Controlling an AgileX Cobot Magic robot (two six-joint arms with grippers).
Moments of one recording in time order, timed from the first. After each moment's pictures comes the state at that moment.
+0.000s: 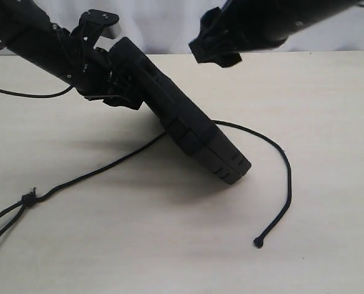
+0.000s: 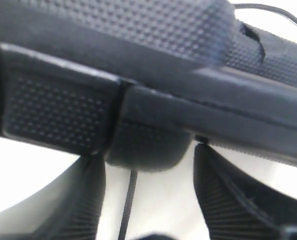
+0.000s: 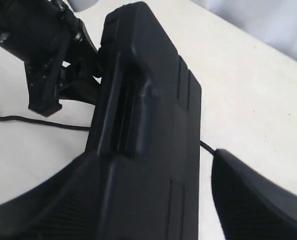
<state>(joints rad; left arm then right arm) -0.16 1.86 -1.28 -0.70 0.69 0.82 0.57 1.41 -1.30 -0.01 0.72 -0.07</state>
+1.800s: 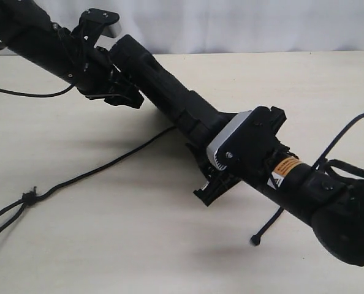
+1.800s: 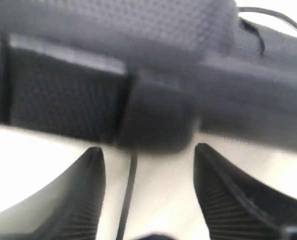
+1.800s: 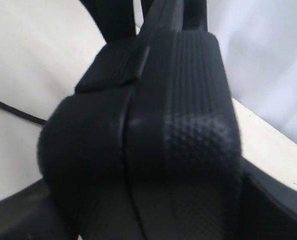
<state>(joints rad) -0.16 1.86 -1.28 -0.71 0.68 0.82 0.64 1.65 -0.44 0.09 -0.83 -0.40</state>
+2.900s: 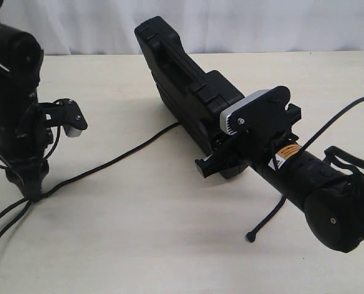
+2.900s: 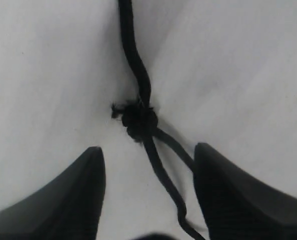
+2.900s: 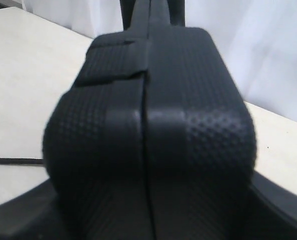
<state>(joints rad) -0.16 1.88 -1.14 0.11 1.12 0.68 0.64 1.65 -0.49 0.29 -0.82 -0.32</state>
